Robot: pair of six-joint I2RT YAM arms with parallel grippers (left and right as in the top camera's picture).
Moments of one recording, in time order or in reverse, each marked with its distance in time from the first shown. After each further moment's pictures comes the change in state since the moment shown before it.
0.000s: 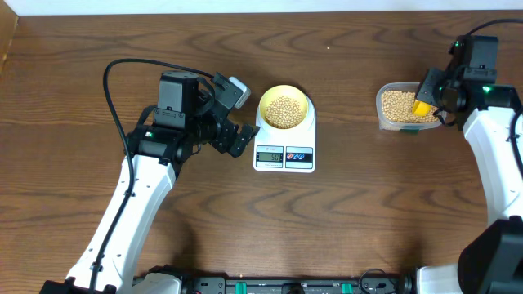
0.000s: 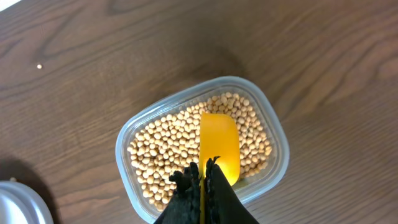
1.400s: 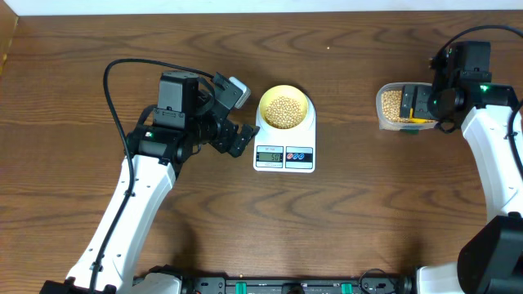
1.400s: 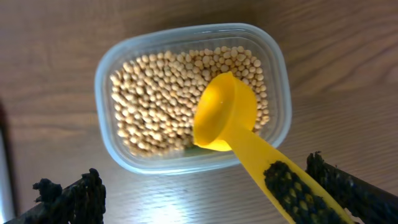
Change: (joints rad) left arm 0.000 0.000 0.000 0.000 0.000 0.000; right arm 0.003 0.010 0.000 -0.147 -0.036 -0.322
